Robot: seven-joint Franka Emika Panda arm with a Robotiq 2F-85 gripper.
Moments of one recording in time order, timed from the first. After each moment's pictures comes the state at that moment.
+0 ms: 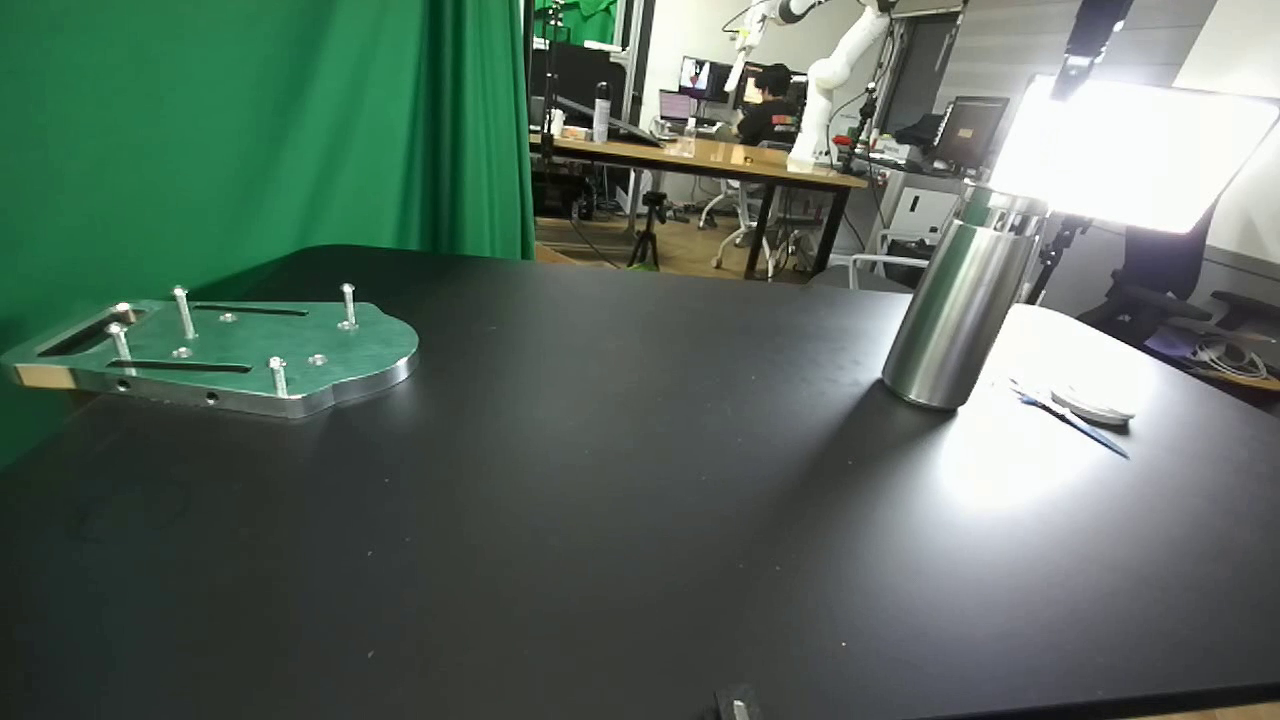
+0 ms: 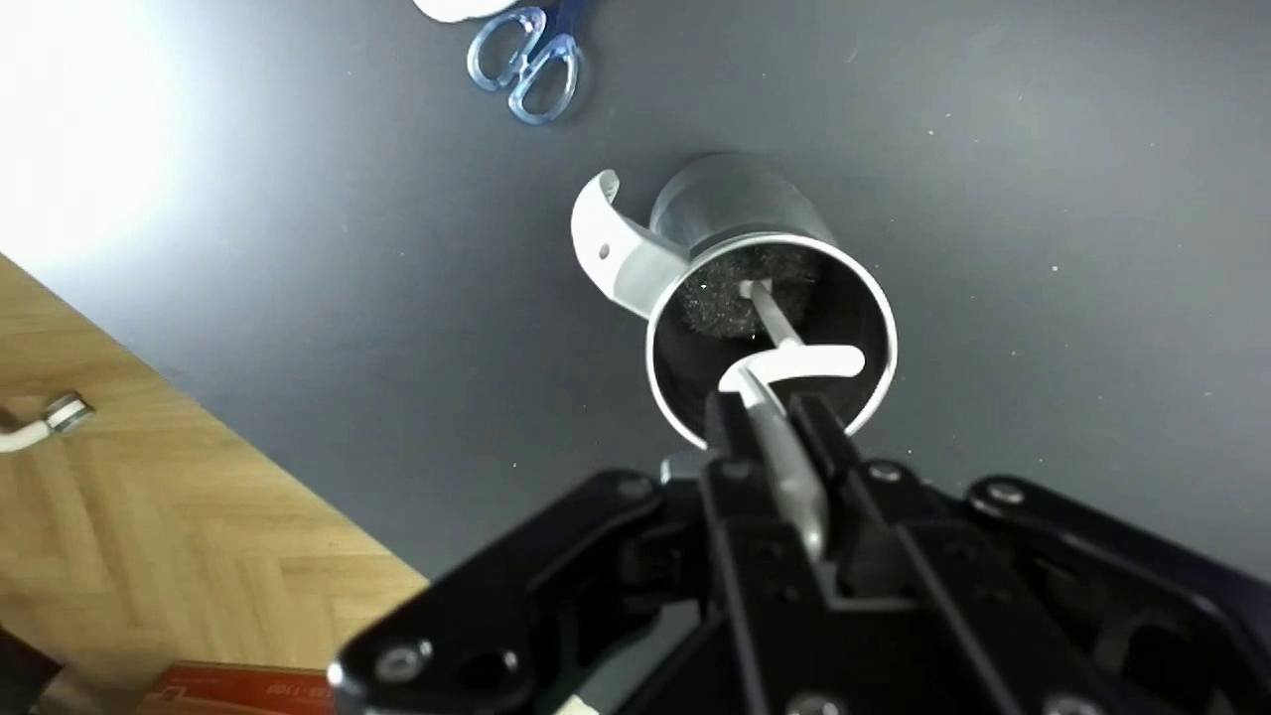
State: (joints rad) arm -0.11 -0.05 -0.10 -2.09 -0.02 2.11 -1.00
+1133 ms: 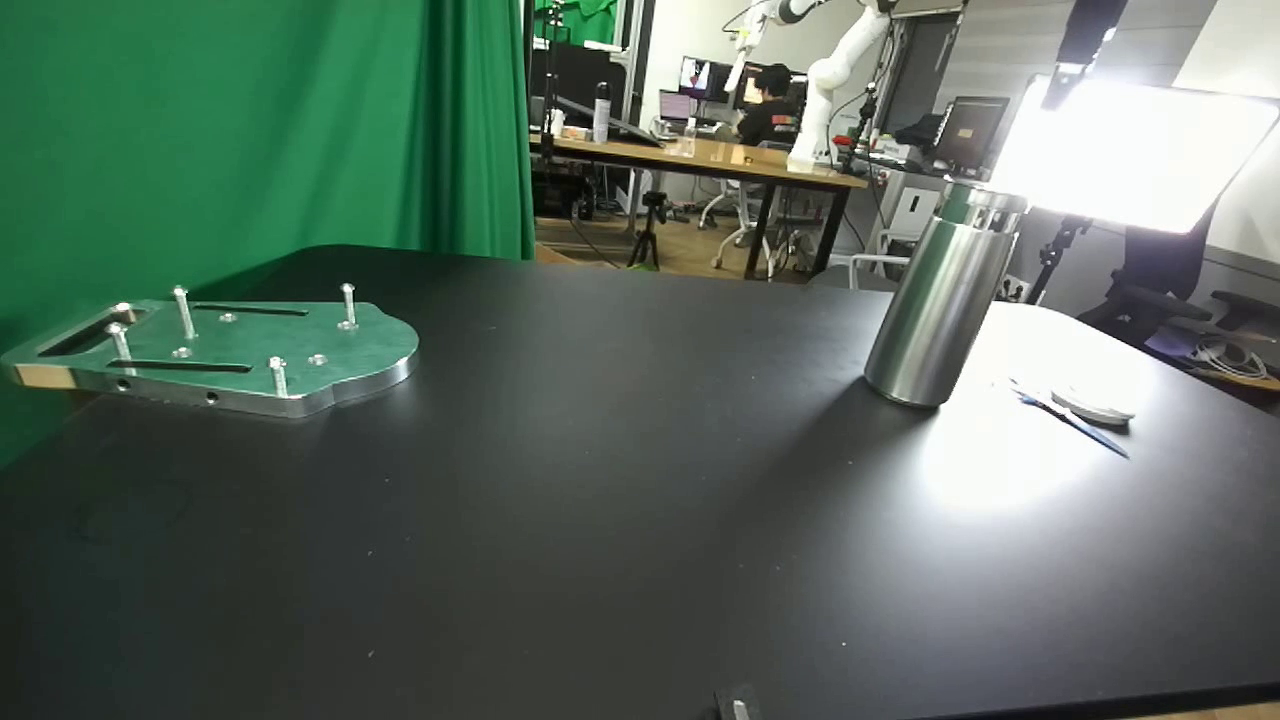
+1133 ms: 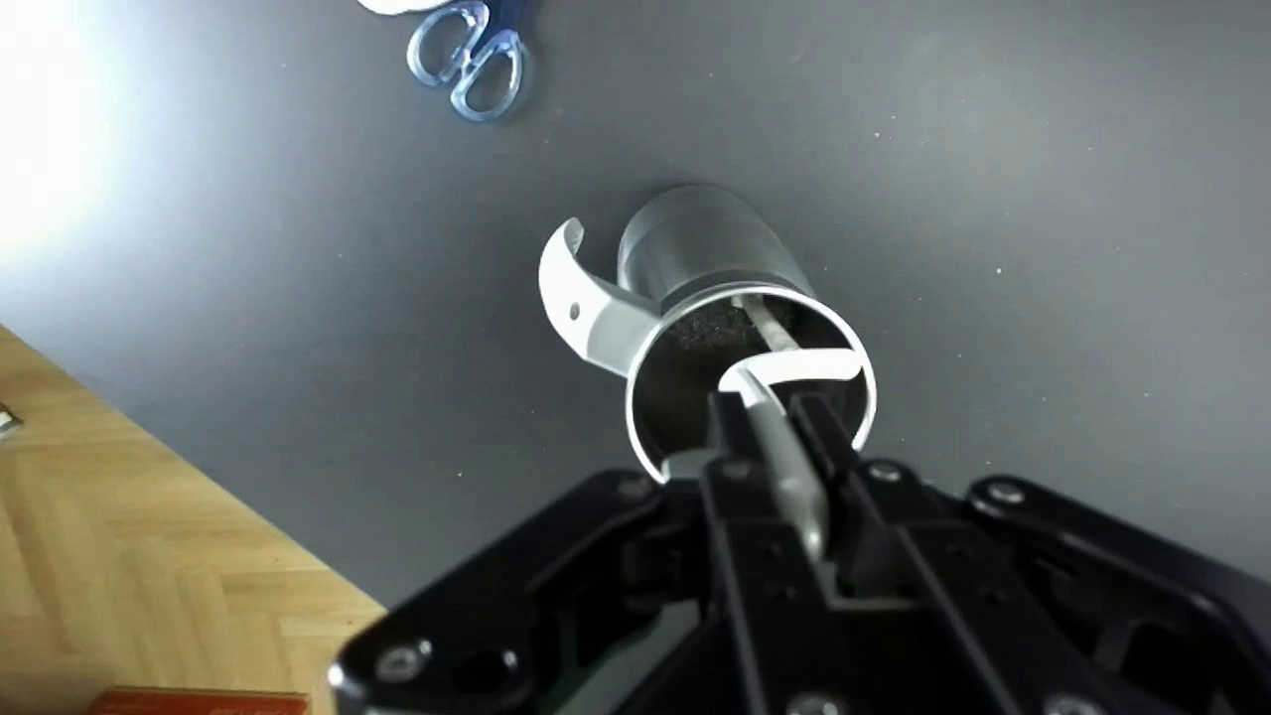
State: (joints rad) arm -0.09 -0.04 -0.11 -2.09 0.01 2.07 -1.01
